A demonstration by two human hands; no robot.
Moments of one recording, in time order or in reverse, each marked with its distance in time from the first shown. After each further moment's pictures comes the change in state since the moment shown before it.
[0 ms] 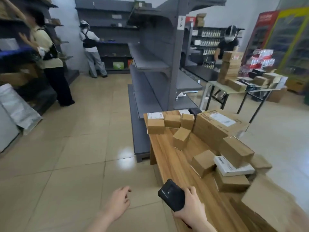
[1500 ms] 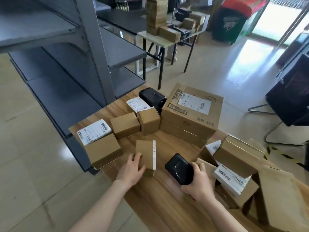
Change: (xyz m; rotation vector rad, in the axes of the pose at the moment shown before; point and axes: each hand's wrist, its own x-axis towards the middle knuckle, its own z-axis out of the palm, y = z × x) left_hand 0.471 0.117 0.038 0.153 -0.380 0.395; right_hand 0.291 0.004 -0.087 0.225 0.314 0.583
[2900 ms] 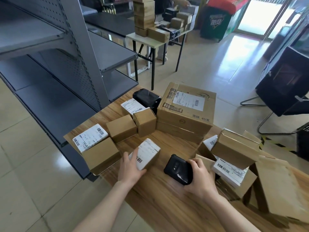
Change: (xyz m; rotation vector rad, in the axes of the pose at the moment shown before) left_hand 0.010 -0.003 0.000 -0.088 0.104 0.015; right_hand -0.006 -0.001 -0.003 -0.199 0.021 -0.099
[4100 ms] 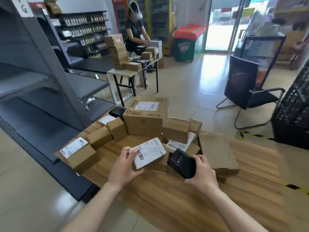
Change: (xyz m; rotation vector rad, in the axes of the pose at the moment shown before) left_hand -0.163 0.136 -0.004 0.147 0.227 0.587; right_hand -0.166 0.156 -0.045 0.259 0.298 0.081
